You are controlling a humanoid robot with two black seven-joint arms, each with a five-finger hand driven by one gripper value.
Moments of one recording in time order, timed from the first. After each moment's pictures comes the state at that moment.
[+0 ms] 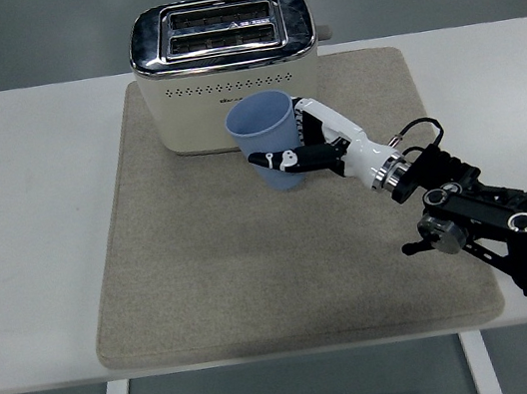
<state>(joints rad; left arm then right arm) -0.02 0.00 -0.15 -0.12 -0.08 -0.13 0.00 0.82 -0.14 0.35 0.98 -0.60 -0.04 0.47</state>
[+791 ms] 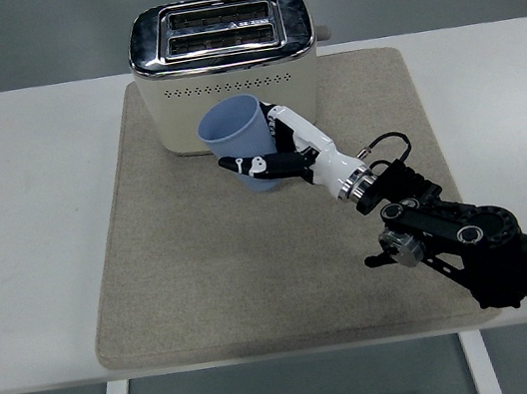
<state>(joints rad) -0.02 0.00 -0.15 -0.12 -0.08 -0.13 0.00 0.82 -0.01 0.34 0.84 -0.61 -0.07 0.54</state>
